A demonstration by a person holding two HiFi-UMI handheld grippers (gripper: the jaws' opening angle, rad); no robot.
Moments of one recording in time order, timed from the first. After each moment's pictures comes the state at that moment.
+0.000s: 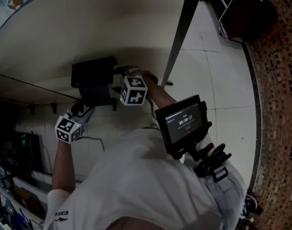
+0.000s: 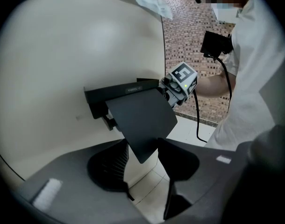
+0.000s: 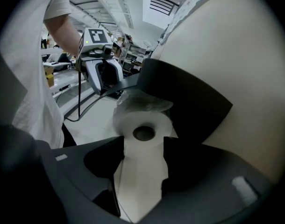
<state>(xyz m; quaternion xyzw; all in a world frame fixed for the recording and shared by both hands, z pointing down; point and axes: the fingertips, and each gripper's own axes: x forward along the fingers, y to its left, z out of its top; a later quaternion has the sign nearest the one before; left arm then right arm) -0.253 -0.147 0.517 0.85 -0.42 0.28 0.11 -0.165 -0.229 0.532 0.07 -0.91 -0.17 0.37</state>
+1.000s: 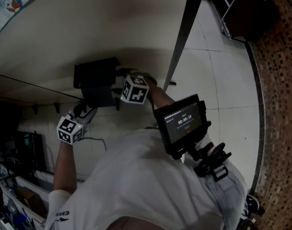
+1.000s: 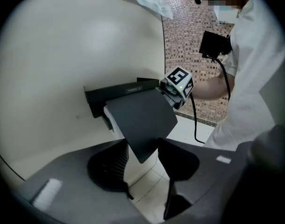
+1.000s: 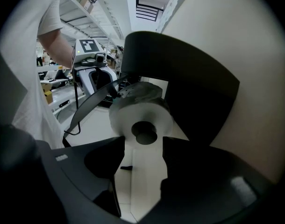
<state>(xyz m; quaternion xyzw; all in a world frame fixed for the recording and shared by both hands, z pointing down) -0.255 -0.147 0.518 0.85 -0.42 0.28 0.12 -0.182 -0.228 0.541 0.06 -0.94 -0.10 0.32</state>
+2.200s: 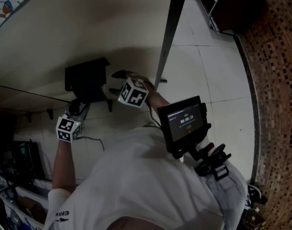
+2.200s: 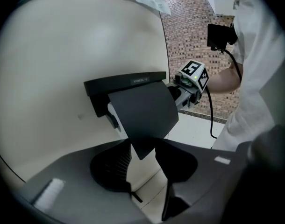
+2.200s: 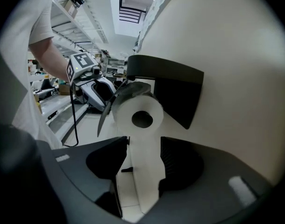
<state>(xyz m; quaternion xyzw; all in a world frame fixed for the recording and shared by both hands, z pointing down) -0.260 -0.168 0.537 0.84 -0.44 0.29 0.08 -0.148 -0.226 0.540 0.14 -0.94 -0.04 0.30</state>
